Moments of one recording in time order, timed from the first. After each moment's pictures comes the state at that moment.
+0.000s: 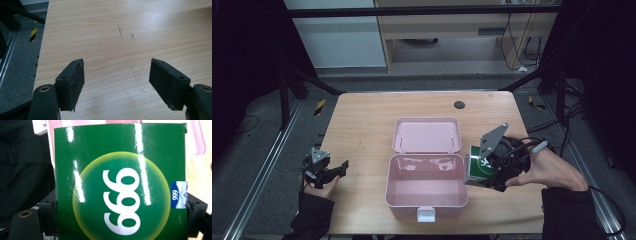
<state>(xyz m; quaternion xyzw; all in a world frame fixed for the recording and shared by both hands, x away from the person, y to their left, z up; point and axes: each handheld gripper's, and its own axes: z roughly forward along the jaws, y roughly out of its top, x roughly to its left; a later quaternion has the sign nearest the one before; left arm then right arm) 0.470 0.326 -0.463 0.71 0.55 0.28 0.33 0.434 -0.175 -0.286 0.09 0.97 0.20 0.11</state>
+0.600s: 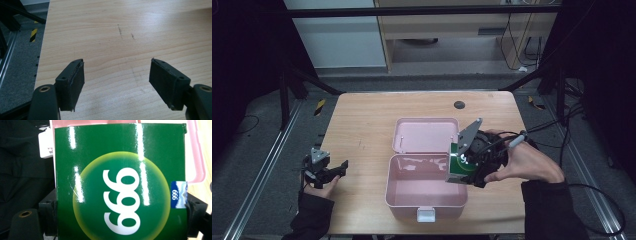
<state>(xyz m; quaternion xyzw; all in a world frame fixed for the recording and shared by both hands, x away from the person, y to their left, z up) 0.470 0.327 -0.462 0.71 0.55 0.28 0.33 0.440 -0.129 -0.277 0.06 0.97 0.20 0.10</state>
